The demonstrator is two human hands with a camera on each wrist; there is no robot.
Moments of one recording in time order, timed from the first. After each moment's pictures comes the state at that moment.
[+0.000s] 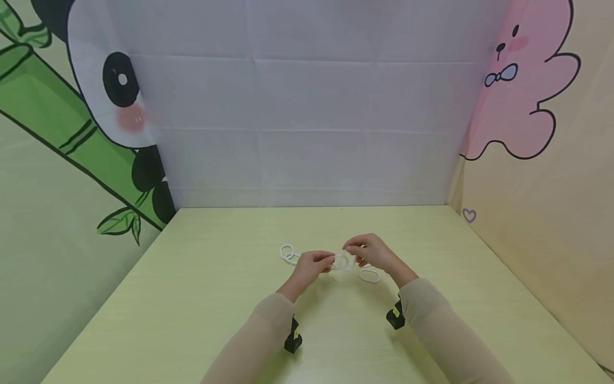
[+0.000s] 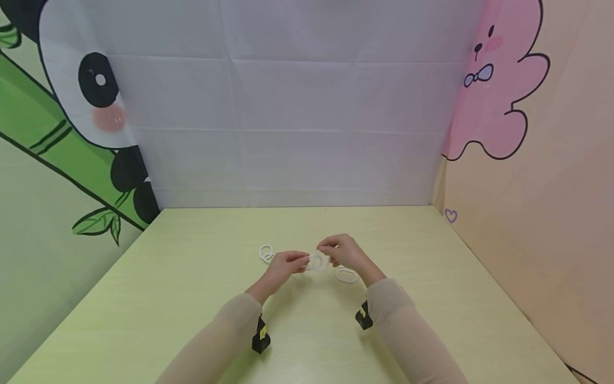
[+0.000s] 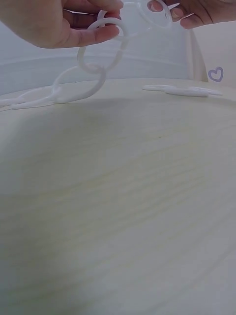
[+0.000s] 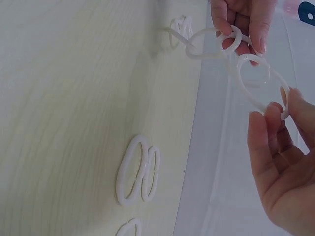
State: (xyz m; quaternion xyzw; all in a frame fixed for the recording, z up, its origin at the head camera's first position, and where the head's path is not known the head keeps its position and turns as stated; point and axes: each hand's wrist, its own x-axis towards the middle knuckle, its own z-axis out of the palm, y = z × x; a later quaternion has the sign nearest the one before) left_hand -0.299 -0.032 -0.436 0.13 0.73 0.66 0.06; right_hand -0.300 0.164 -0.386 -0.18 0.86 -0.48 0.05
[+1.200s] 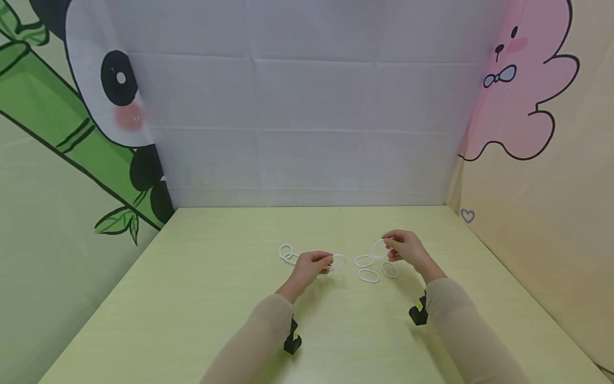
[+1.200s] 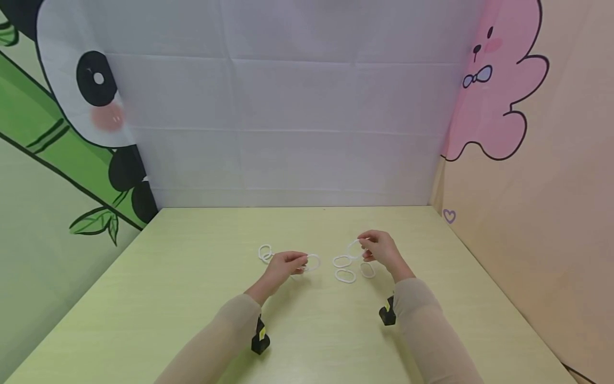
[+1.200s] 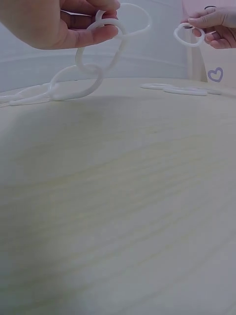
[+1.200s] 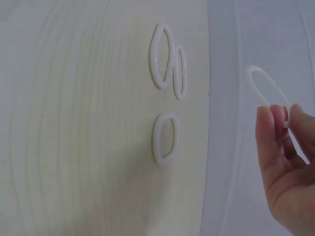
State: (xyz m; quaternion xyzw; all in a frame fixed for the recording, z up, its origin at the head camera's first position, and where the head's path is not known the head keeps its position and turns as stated) left_hand -0.277 -0.033 -0.410 0.12 0.72 0.68 0.07; right_hand -0.312 0.241 -0.397 -0.04 0.82 -0.57 0.02
